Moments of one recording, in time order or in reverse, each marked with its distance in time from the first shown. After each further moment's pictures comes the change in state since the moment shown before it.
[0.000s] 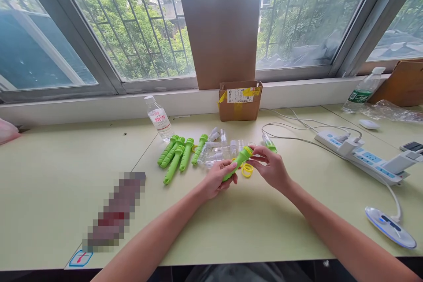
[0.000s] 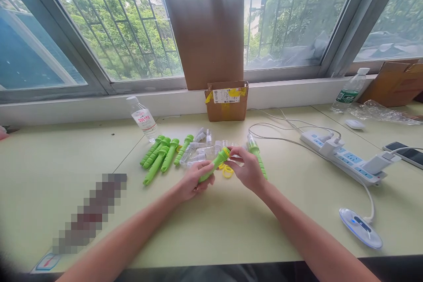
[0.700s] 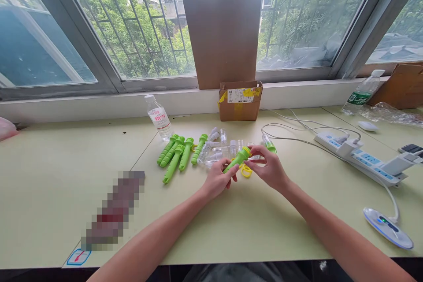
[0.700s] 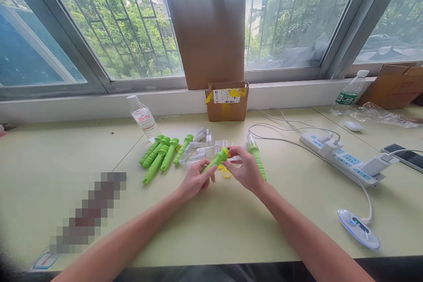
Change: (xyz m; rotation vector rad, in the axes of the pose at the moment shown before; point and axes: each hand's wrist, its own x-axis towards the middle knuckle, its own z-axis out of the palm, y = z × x) left_hand 0.000 -0.008 0.007 0.317 0.231 0.170; right_hand 0.001 -0.007 0.000 -0.069 -0.036 0.036
